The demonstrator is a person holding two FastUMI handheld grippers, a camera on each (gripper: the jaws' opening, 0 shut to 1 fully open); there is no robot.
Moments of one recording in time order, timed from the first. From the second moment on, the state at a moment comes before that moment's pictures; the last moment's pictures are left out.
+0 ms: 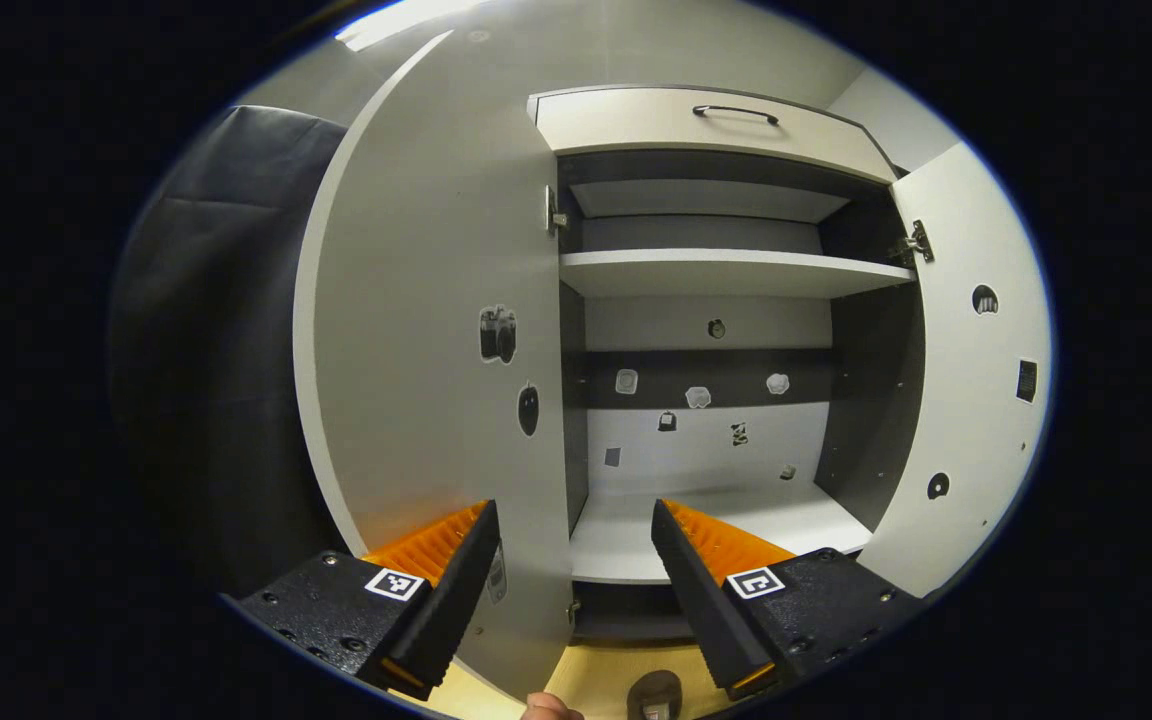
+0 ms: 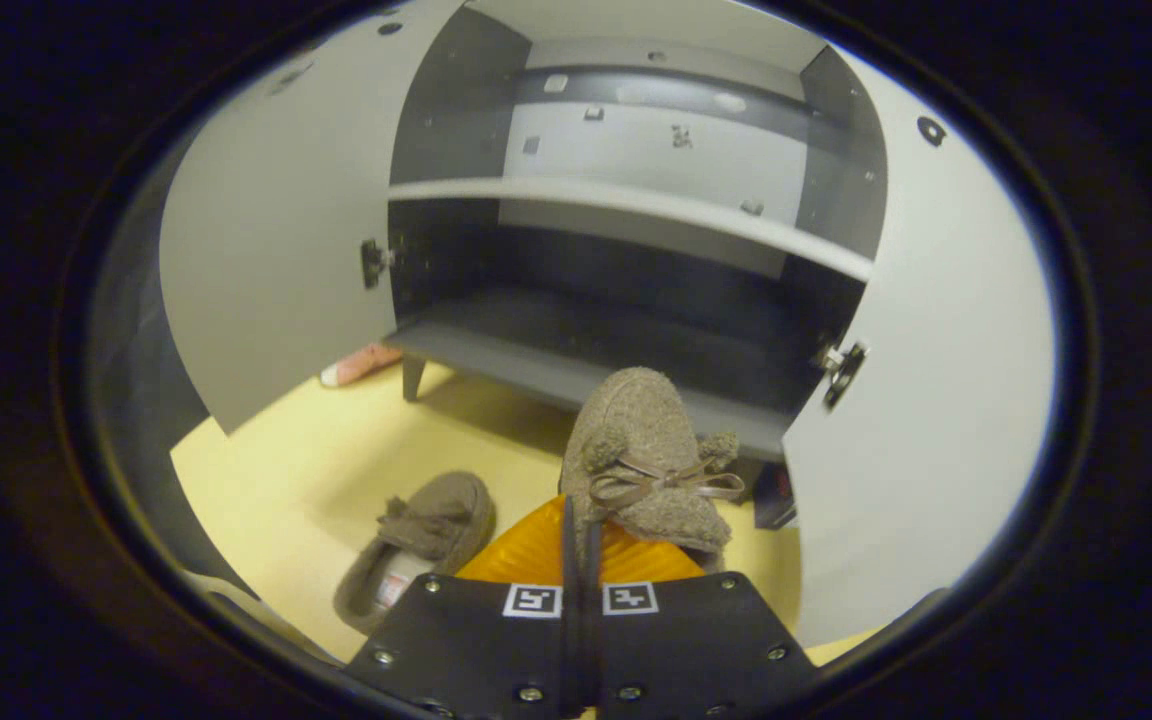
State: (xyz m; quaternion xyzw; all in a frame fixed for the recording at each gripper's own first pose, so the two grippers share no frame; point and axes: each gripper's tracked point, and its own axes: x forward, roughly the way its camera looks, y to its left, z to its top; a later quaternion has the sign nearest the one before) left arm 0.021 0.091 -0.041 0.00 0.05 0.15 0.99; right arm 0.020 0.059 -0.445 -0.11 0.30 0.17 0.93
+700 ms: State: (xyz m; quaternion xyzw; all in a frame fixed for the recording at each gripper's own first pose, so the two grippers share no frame) left arm 0.019 0.090 -0.041 -0.01 0.04 0.14 0.99; right arm 0.213 0.094 -0.252 -0.09 0.15 0.13 0.98
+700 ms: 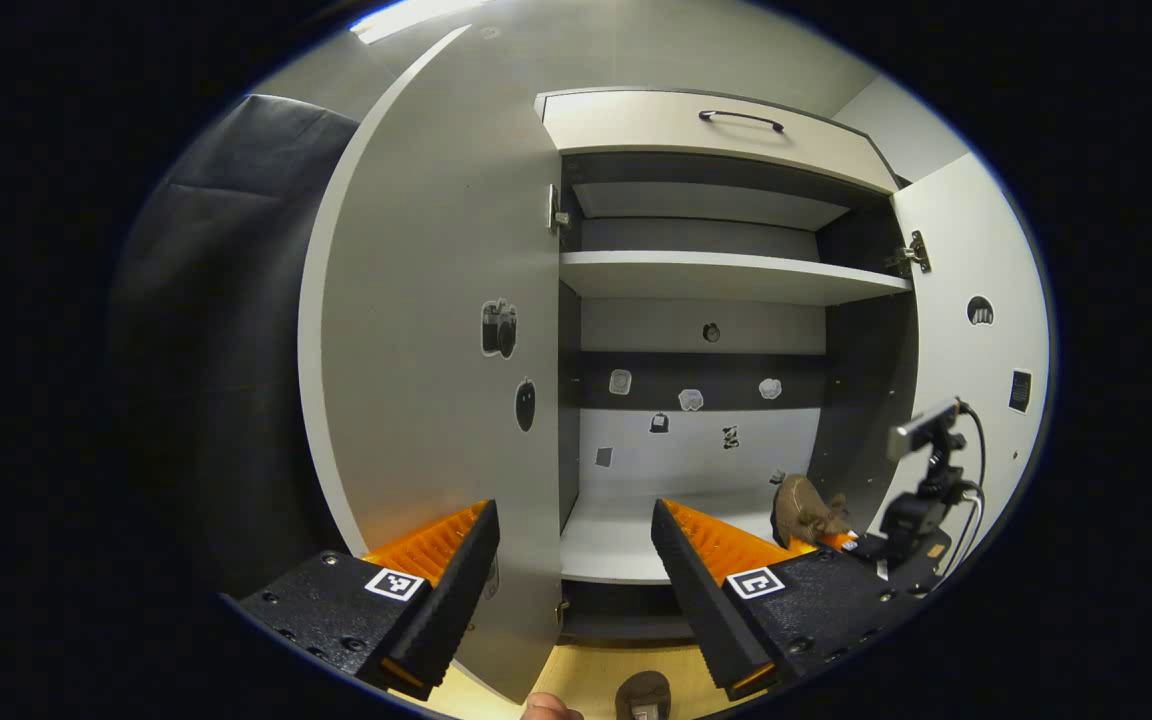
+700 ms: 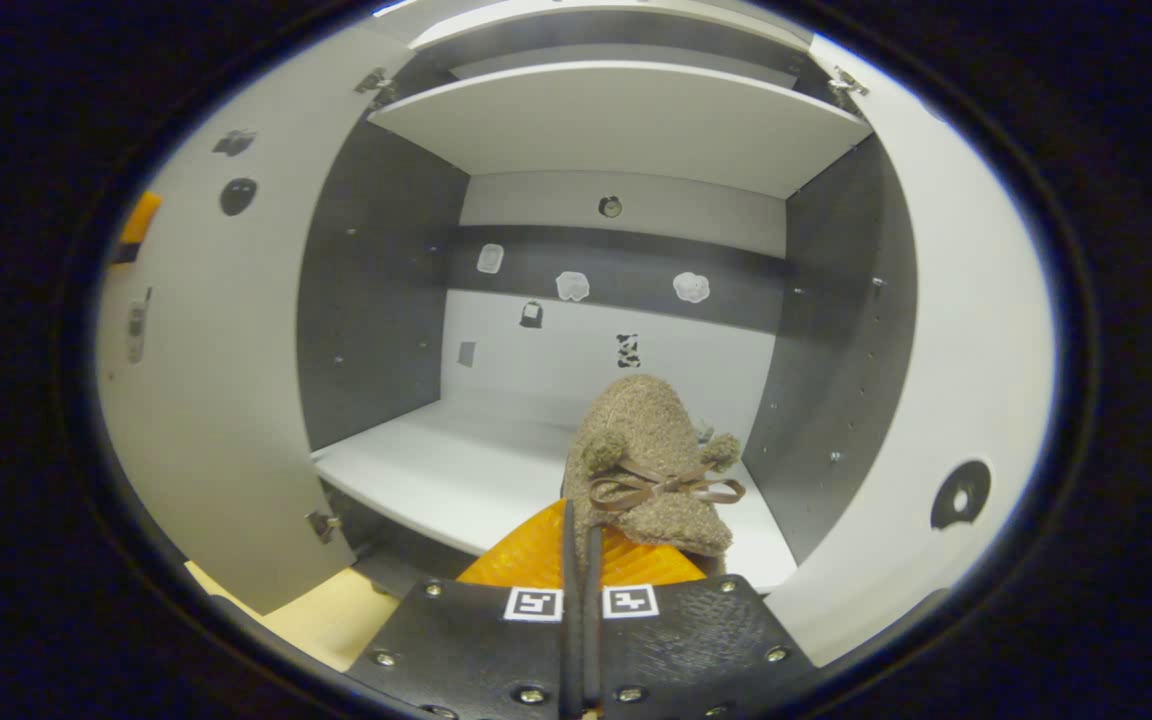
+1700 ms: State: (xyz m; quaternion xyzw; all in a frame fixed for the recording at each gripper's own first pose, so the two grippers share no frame) left arm 0.029 0.087 -0.059 -0.02 0.06 0.13 0.99; right arm 0.286 0.121 -0.312 -0.11 0.23 0.12 0.96
